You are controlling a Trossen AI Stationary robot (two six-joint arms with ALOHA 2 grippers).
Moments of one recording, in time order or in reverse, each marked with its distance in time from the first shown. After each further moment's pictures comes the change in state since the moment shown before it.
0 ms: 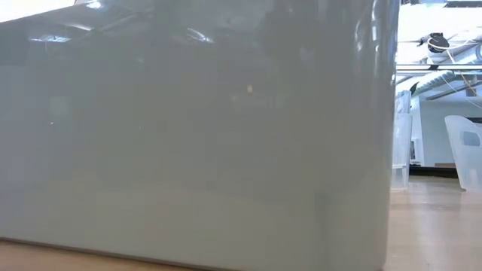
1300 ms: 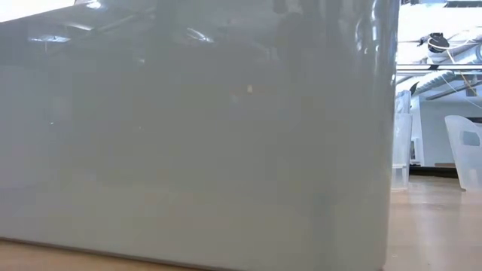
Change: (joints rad) left arm -0.141 -0.007 0.000 0.288 -0.039 0.084; right arm 0.019 0.699 0.523 -0.213 -0.373 -0.123
